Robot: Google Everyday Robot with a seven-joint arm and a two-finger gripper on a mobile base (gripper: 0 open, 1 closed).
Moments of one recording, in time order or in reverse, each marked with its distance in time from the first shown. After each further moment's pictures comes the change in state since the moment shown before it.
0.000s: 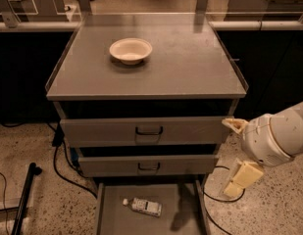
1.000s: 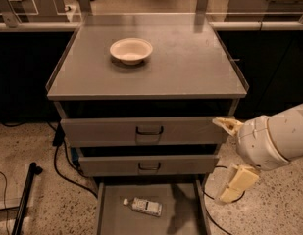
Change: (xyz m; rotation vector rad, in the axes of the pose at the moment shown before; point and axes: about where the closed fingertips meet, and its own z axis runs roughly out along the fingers) arm -0.026 0.016 -0.002 -0.013 -0.068 -0.099
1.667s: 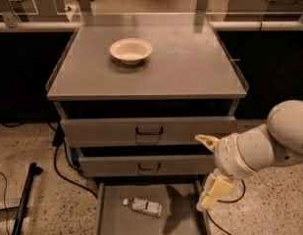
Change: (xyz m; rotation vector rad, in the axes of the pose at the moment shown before) arm 0.023 0.004 0.082 -0.079 -0.039 0.008
